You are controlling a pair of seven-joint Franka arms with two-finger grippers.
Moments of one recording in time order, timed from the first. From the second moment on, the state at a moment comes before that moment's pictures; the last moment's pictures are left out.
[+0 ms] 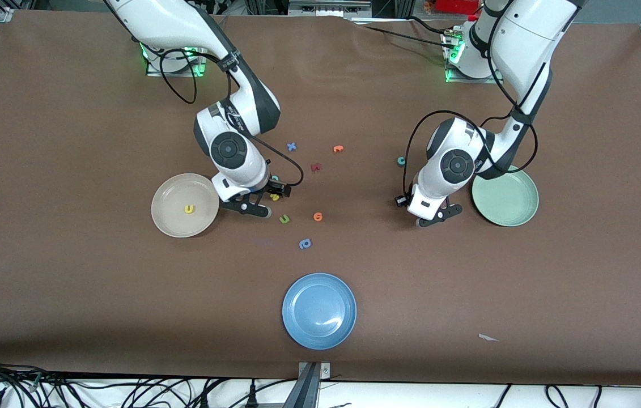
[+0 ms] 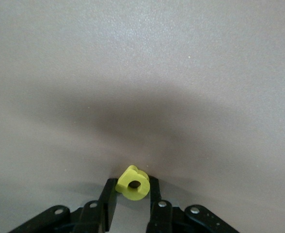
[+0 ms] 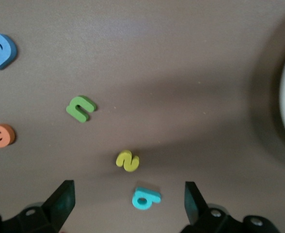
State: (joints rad) left arm -0.22 0.55 -0.21 -2.02 -0.02 2.47 -0.79; right arm 0.59 0.59 0.00 -1.74 0.13 2.25 0.74
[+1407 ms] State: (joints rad) left arm 0.17 0.38 -0.18 -2.02 0.03 1.98 -0.21; right arm 0.63 0.69 -0.01 -1.72 0.12 2.33 0.77
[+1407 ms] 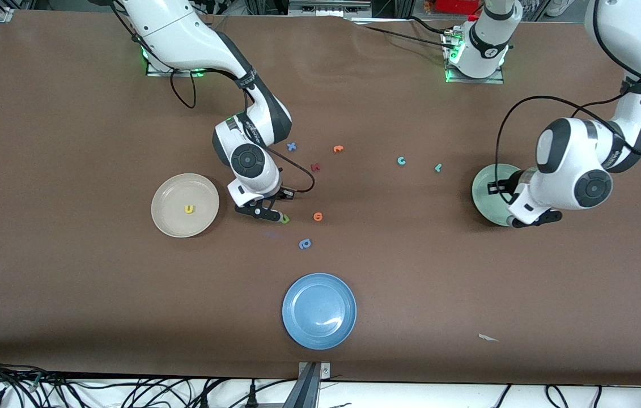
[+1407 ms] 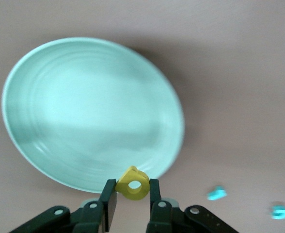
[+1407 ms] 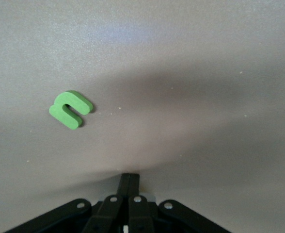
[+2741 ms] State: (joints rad) left arm 0.19 0.28 -0.43 -2.17 0.04 2.13 -0.46; right arm 0.64 0.69 0.00 -1.74 0.12 2.32 0.63
